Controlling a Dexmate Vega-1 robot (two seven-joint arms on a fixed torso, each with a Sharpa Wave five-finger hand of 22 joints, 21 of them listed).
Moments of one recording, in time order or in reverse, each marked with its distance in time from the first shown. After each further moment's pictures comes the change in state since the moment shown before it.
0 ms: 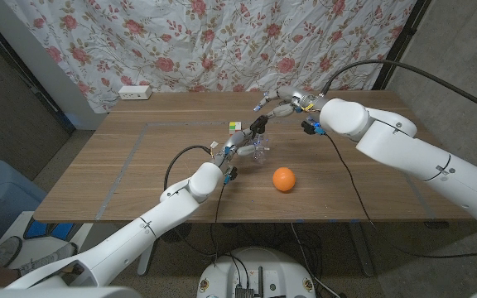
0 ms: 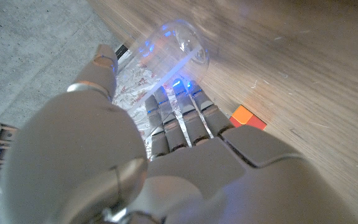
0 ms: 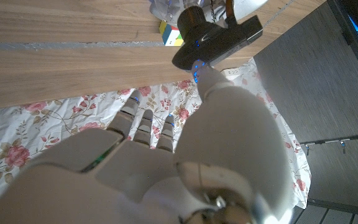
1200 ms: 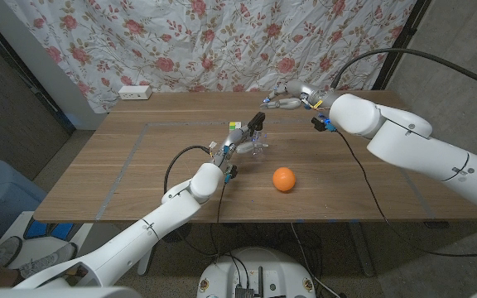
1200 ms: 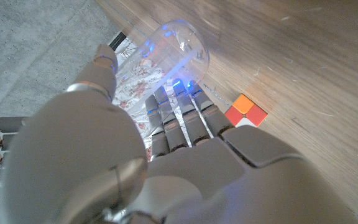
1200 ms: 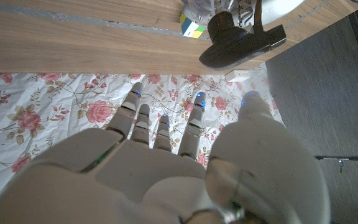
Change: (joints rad) left arm 0.007 -0.027 -0.015 0.028 0.019 -0.035 0.039; left_hand 0.000 0.000 0.000 0.000 0.000 0.000 0.000 -0.004 -0.005 0.000 0.000 -0.001 0.004 0.004 0.004 0.000 0.000 0.000 0.000 0.000 0.000; right arm -0.007 -0.078 0.003 -0.048 -0.110 0.008 0.020; right_hand -0.500 -0.048 -0.204 0.149 -0.110 -0.162 0.106 -0.122 0.008 -0.014 0.114 0.001 0.000 0.063 0.073 0.001 -0.011 0.104 0.057 0.008 0.000
